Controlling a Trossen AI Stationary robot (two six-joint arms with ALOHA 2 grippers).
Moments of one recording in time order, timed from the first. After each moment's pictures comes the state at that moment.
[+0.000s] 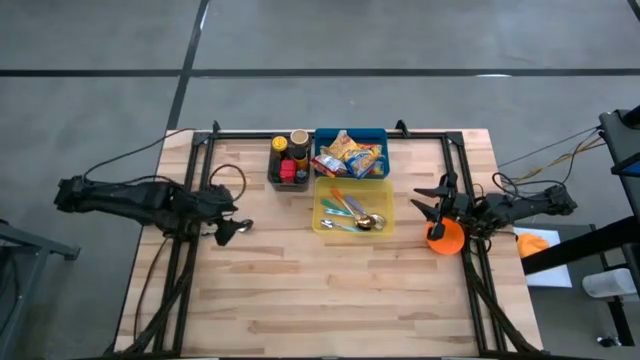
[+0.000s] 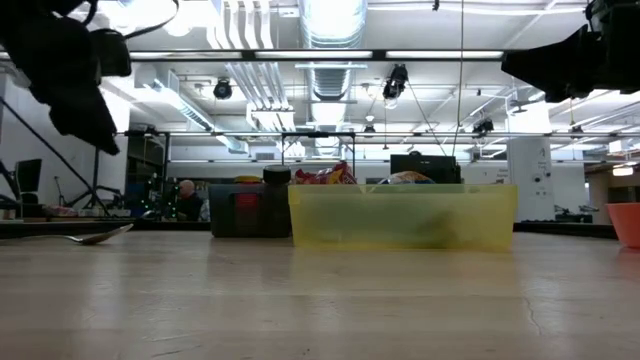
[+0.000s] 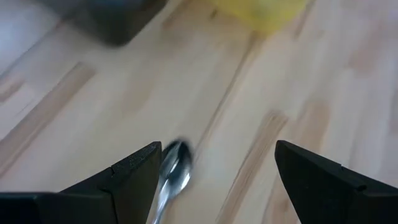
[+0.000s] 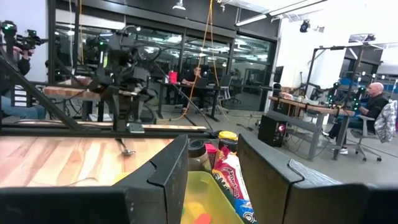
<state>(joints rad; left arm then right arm) -0.10 0.59 0.52 -0.83 -0.19 -0.60 0.26 0.02 0.01 0.22 0.55 -0.22</state>
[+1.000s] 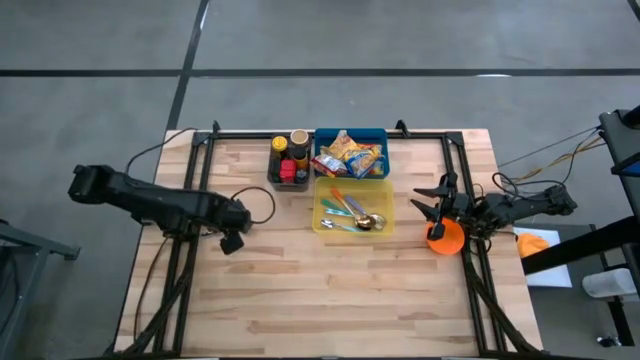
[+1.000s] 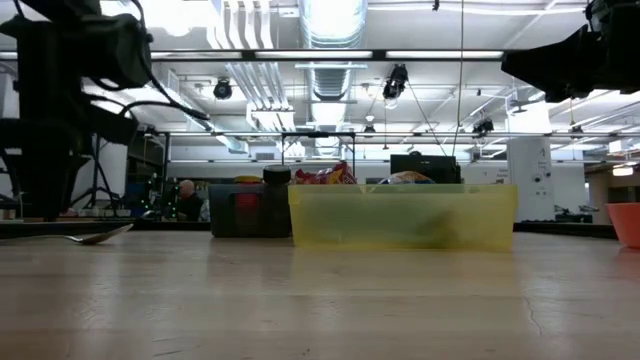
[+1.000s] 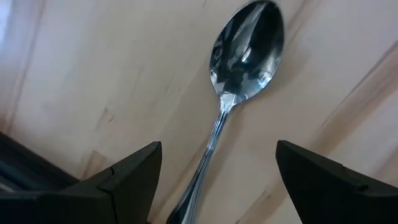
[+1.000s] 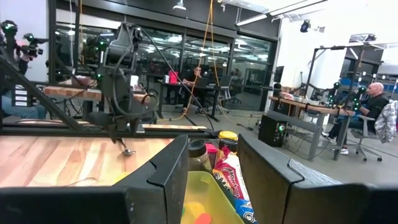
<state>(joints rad) -0.10 1.14 0.57 -1.02 -0.14 -0.65 0.26 0.02 0.01 0.22 0.55 -0.22</state>
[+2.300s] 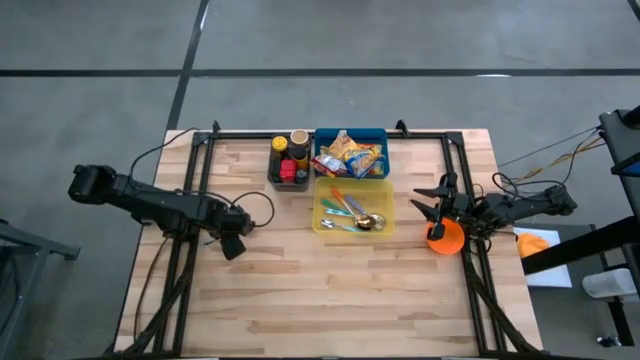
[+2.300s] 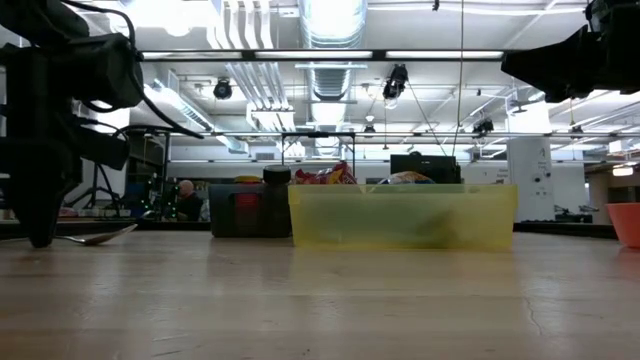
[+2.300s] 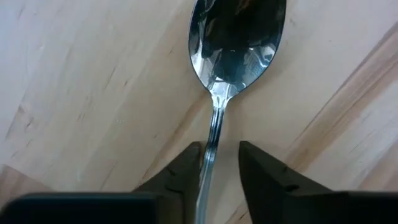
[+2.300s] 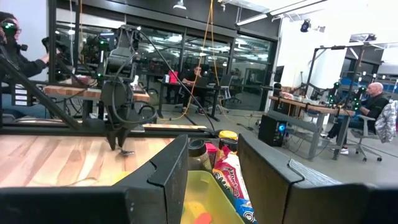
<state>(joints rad) -0.10 1.14 0.43 -0.81 -0.04 -0.68 0.26 0.02 0.01 0.21 0.55 -0.22</state>
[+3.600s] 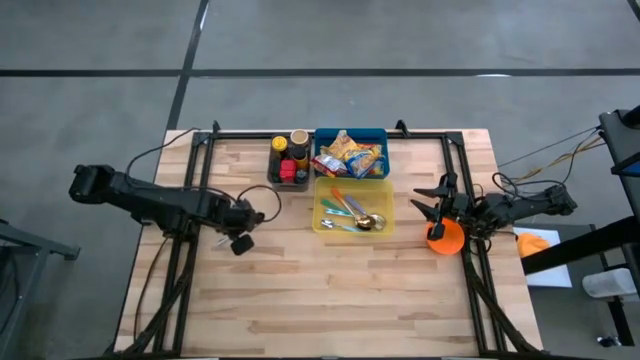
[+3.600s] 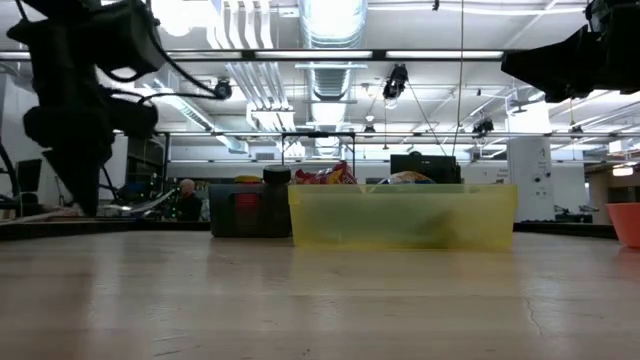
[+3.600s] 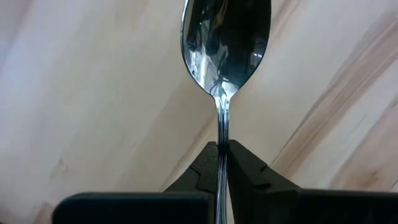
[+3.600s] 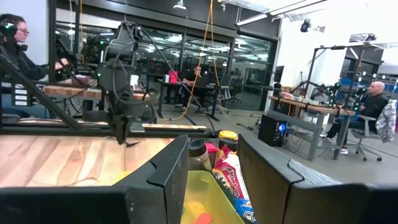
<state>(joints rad) -0.10 1.14 0.57 -0.84 -0.12 -0.66 0.26 0.02 0.01 0.21 0.55 -0.22</state>
